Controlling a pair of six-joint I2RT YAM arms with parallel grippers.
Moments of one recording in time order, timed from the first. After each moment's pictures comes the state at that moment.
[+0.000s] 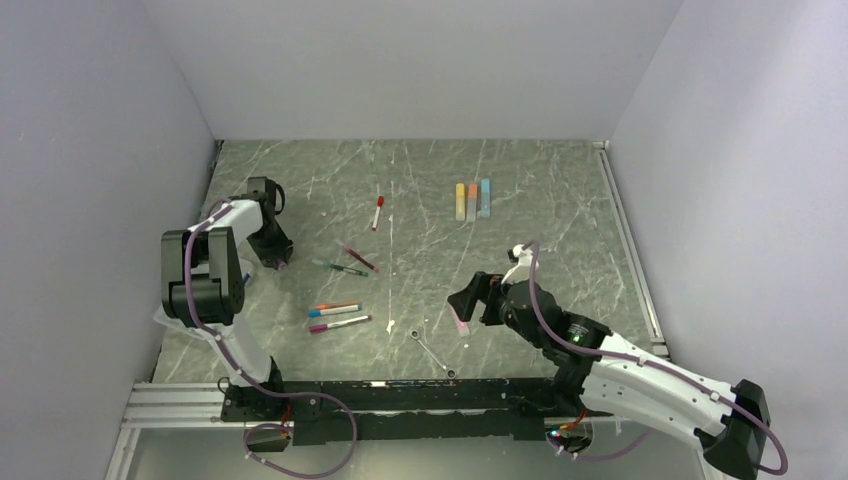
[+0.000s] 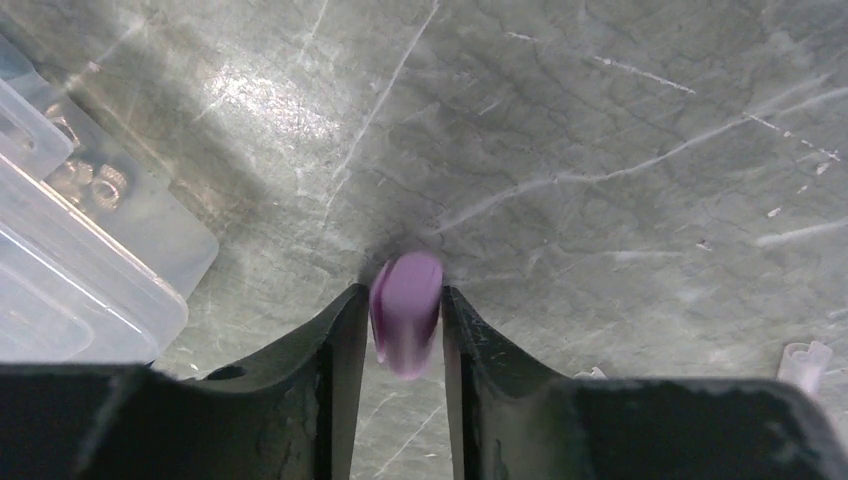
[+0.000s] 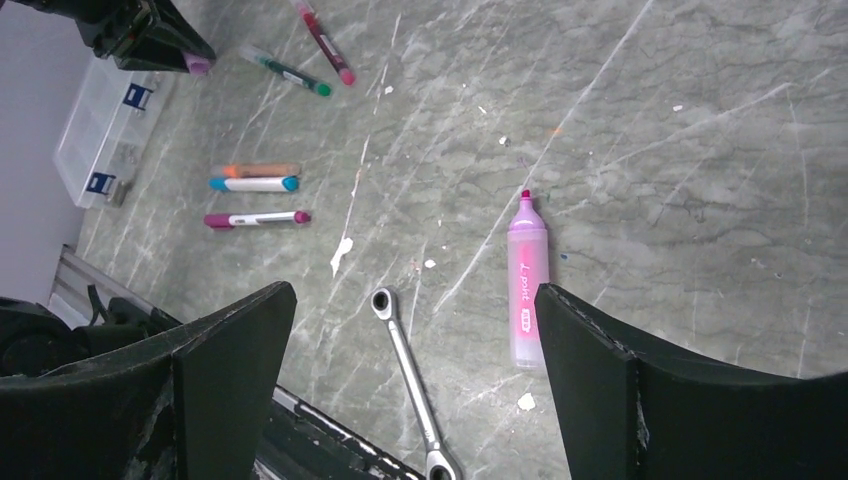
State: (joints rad) left arm 0.08 1.79 1.13 -0.65 -0.17 -0.54; right arm 0.95 0.67 0.43 -0.22 0.31 0.79
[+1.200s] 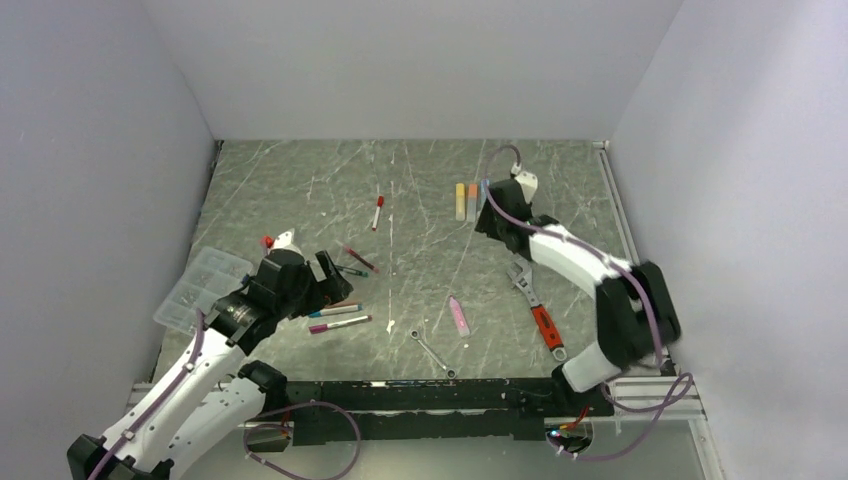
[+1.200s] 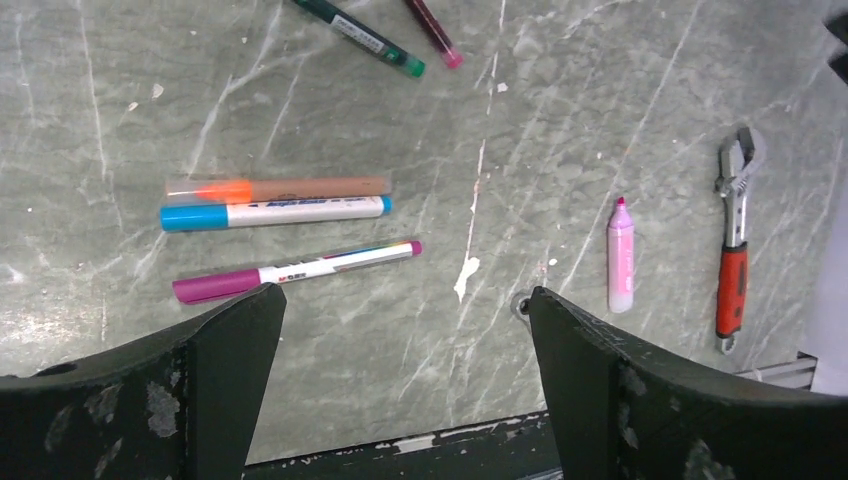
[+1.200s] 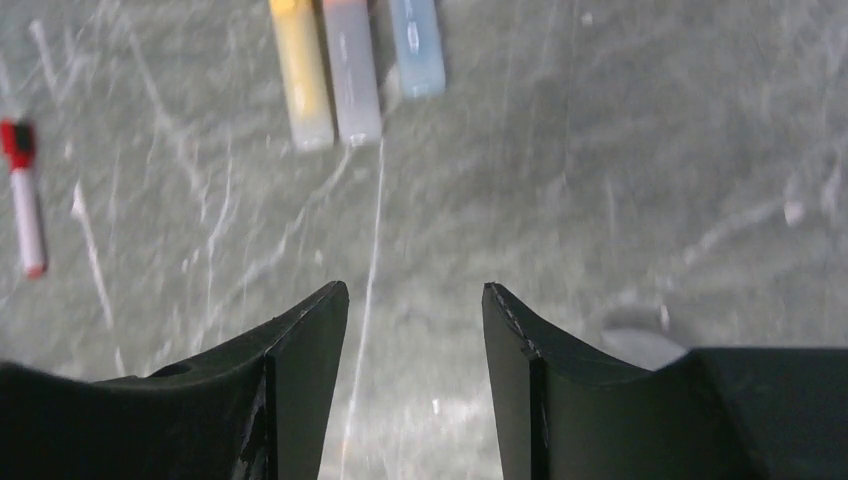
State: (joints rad) left arm -0.51 0.72 0.64 -0.68 -0.09 -0.81; right arm 0.45 1.44 0.91 -0.21 0.33 0.63
